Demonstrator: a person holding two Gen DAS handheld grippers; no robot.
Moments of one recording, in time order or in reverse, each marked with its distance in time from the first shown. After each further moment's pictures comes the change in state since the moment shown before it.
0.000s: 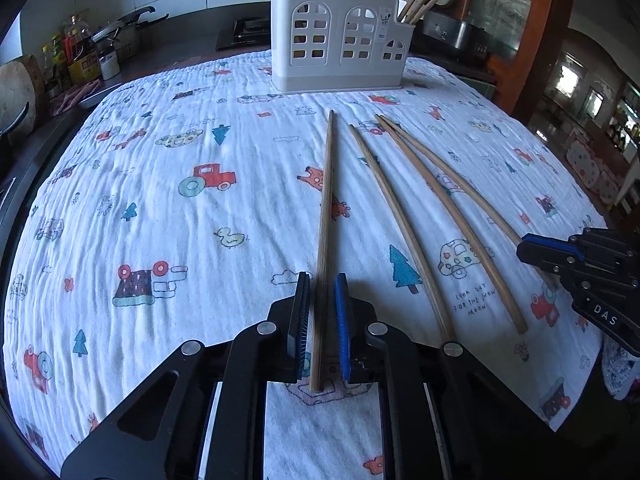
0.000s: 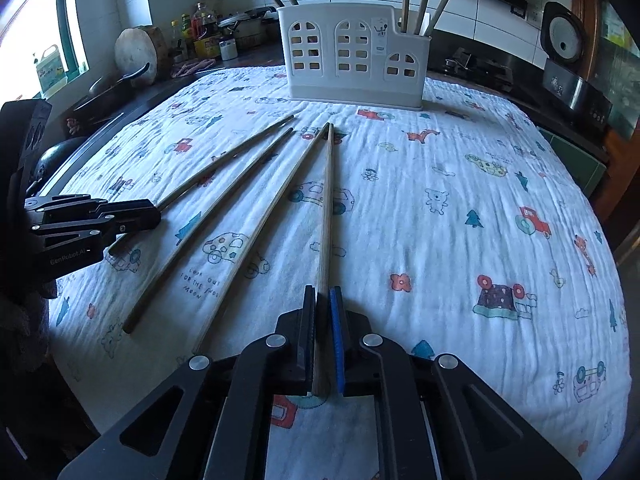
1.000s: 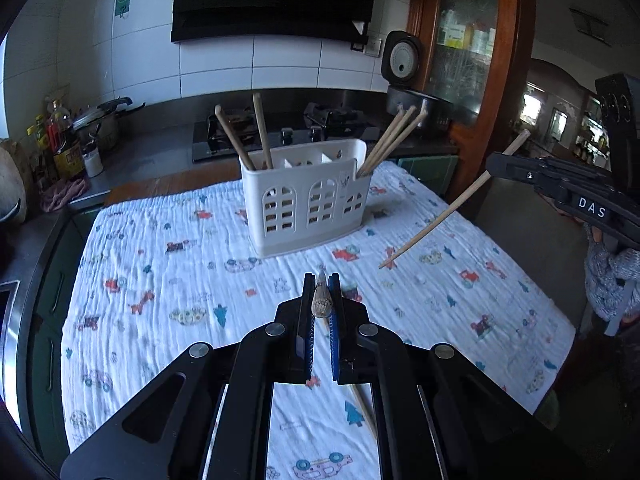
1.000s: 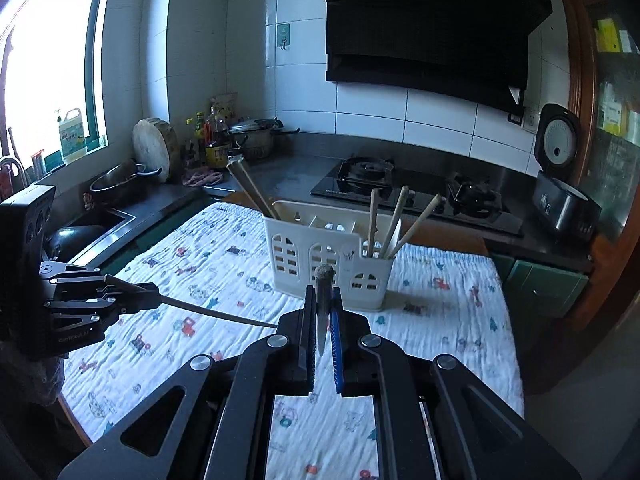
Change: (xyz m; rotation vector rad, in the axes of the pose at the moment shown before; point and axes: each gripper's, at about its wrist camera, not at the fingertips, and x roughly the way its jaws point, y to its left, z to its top) left arm -0.095 -0.010 0.130 0.072 -0.248 -0.106; right arm -0.115 -0.038 0.165 -0.086 -0.329 0.006
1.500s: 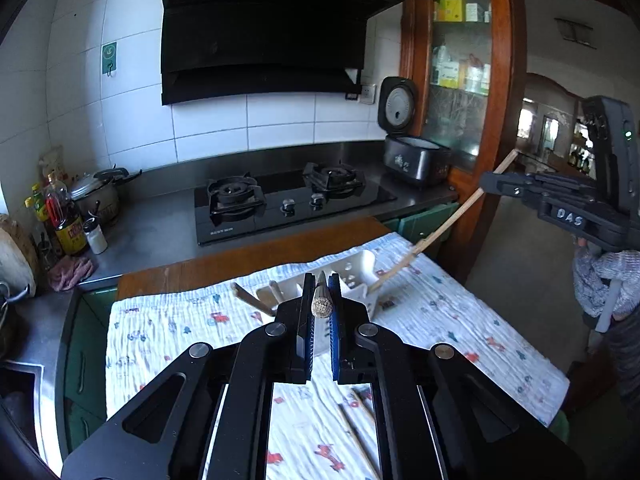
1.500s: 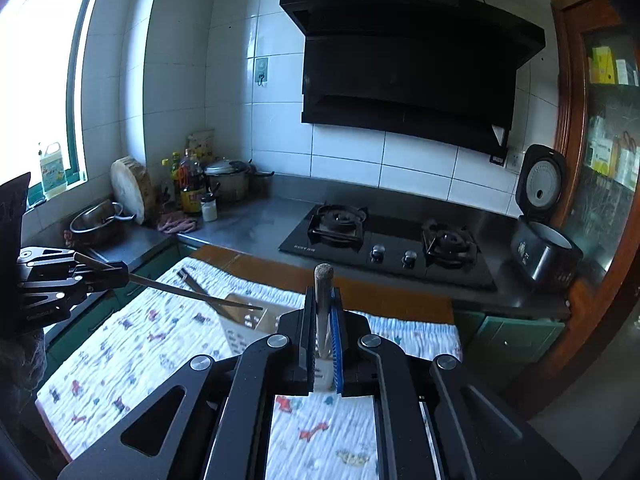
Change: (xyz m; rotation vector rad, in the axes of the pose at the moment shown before) left arm -0.008 0.006 0.129 0.064 -0.092 0.016; right arm -0.005 -0.056 0.113 -0.001 -0.082 -0.058
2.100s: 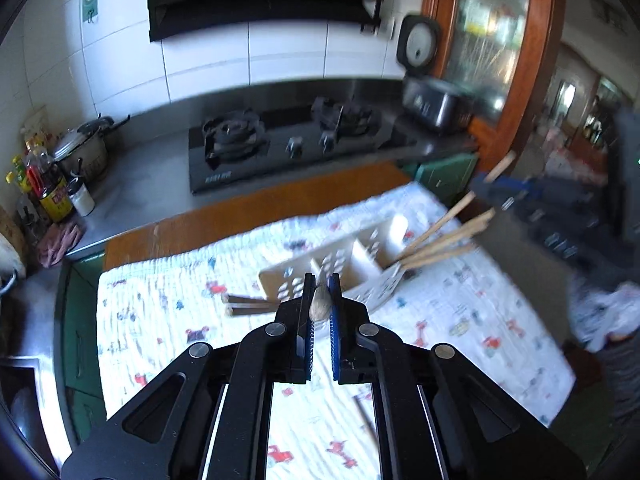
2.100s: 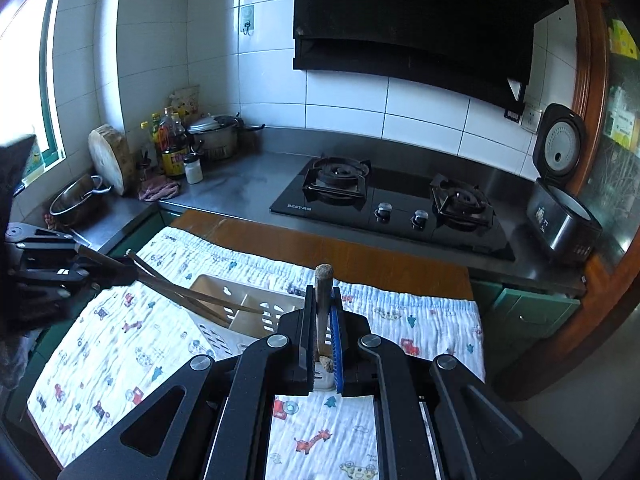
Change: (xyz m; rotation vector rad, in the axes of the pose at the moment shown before) left arm 0.076 0.029 0.027 -0.033 0.223 -0.015; right arm 0.107 -0.006 -0.004 0.022 0.180 -0.008
